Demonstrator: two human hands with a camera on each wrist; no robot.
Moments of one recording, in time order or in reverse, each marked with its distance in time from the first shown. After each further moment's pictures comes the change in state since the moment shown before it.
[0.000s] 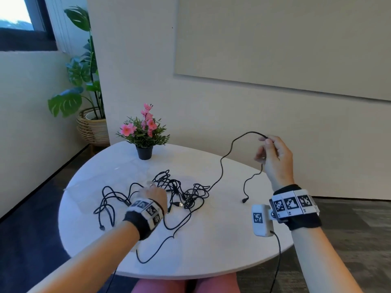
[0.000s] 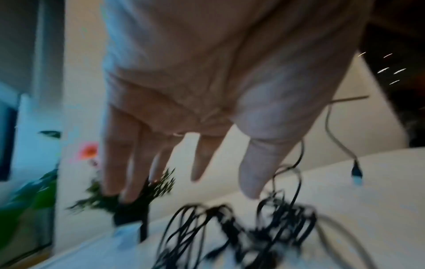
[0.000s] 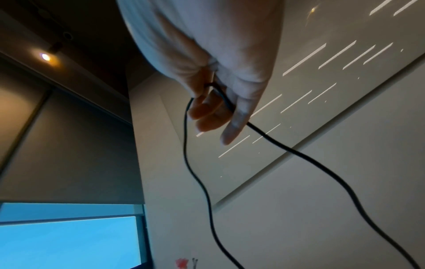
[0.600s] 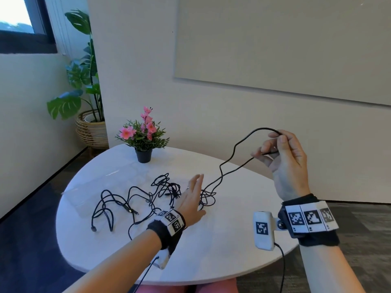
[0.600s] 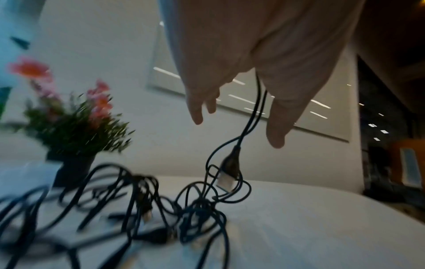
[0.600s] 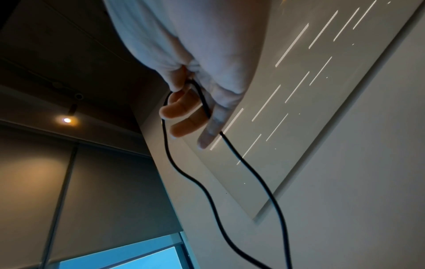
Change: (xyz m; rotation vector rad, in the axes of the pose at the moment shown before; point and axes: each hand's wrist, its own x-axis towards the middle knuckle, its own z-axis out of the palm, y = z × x) left_hand -0.007 0.070 0.009 -0.687 0.340 0.537; right_hand -0.017 -0.046 -0.006 0.496 -0.161 -0.041
